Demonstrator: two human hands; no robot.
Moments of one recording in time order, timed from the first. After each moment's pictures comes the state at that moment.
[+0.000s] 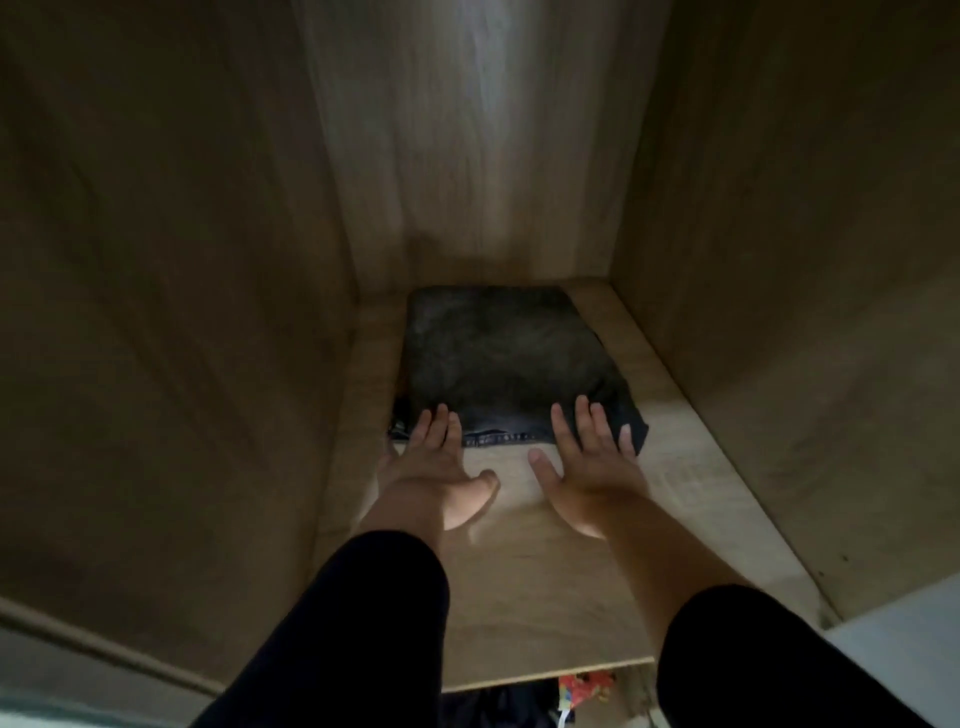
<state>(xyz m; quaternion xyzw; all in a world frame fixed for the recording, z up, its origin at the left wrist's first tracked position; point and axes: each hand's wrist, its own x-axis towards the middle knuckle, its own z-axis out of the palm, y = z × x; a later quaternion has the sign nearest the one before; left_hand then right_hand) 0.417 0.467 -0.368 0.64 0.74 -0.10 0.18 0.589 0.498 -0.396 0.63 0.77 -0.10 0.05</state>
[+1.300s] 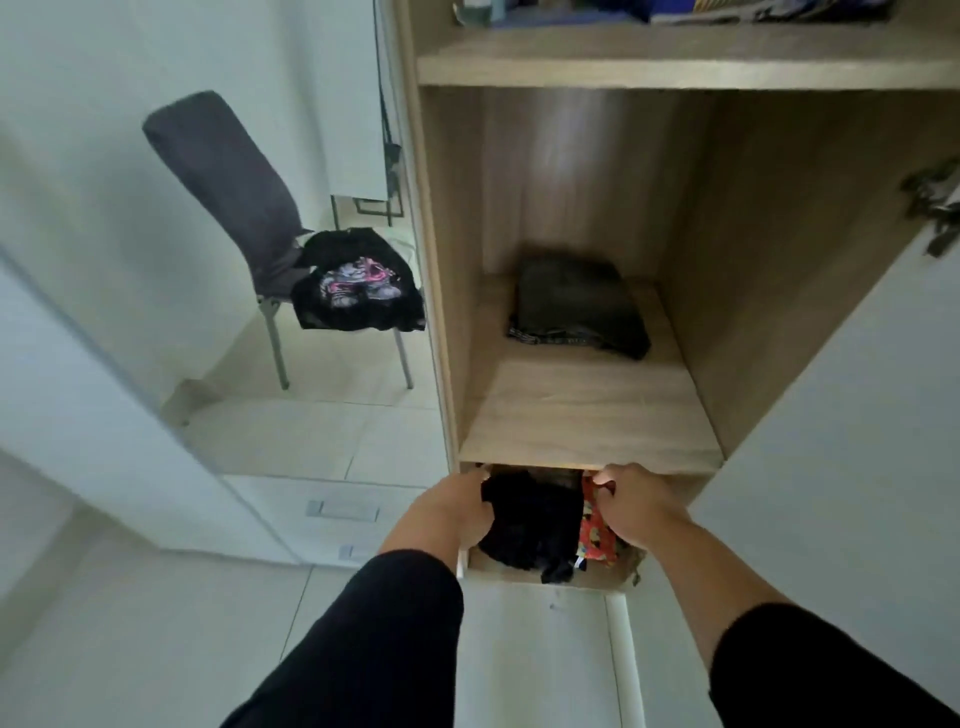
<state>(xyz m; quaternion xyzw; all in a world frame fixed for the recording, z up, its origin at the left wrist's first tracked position) 0.428 0.140 -0.222 0.53 0.77 0.01 0.35 0.627 0.217 -0.240 0.61 0.76 -0.21 0.05</state>
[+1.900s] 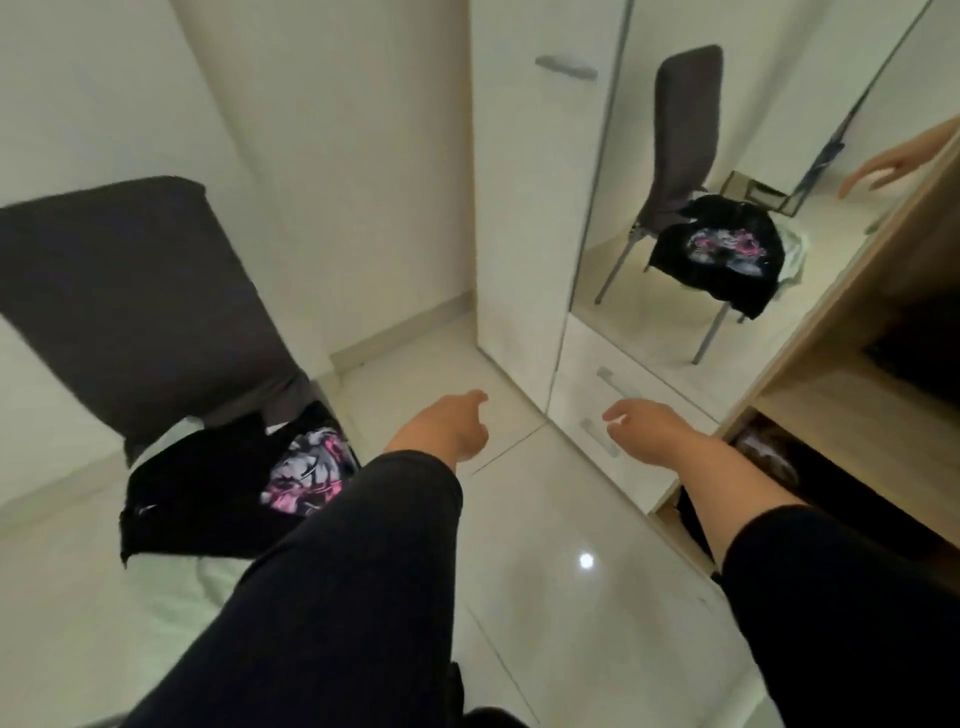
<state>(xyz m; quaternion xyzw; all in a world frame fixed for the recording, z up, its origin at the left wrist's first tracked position) 0.410 -0.275 -0.162 0.17 0.94 0.15 0.27 0.496 -0.053 -0.167 0.23 0.92 -0.25 0.17</state>
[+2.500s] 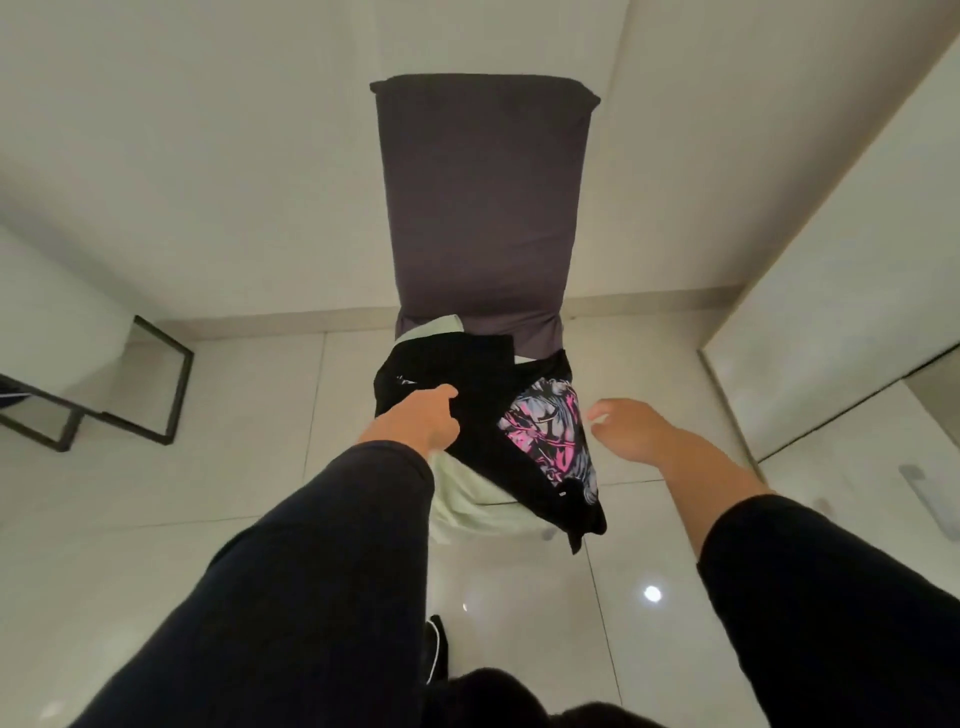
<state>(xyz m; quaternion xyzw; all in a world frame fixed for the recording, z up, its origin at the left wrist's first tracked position) 0.378 -0.668 -0.235 -0.12 0.94 0.23 0.24 0.337 -0.413 -0.234 -0.05 0.94 -0.19 0.28</state>
